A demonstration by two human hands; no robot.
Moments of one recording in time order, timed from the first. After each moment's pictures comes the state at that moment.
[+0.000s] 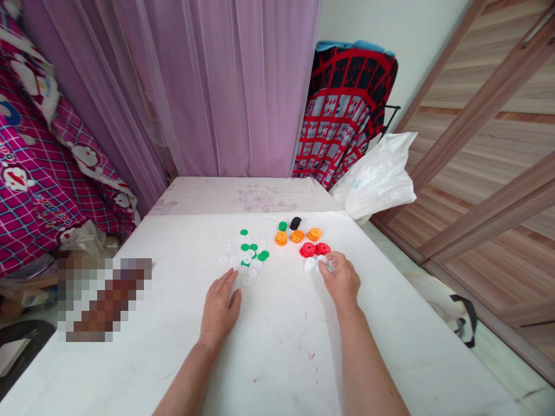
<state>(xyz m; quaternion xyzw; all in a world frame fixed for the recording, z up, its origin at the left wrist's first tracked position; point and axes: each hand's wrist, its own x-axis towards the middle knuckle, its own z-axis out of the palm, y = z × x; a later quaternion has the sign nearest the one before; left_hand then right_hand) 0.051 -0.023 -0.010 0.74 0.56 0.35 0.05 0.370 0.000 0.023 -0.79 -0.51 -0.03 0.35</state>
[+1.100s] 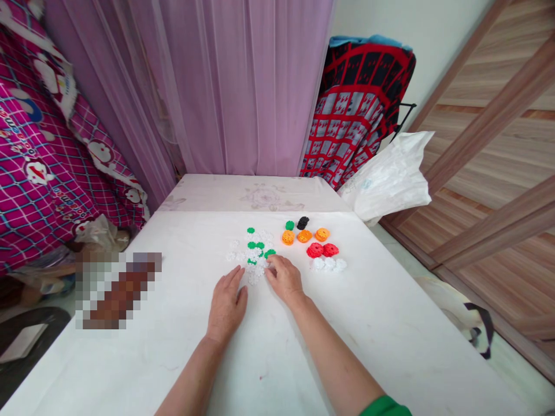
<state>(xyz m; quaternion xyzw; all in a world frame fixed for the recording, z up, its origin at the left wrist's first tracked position) 0.054 -0.024 -0.008 0.74 0.57 0.36 0.07 0.238 0.020 0.007 -0.60 -0.73 0.05 0.31</state>
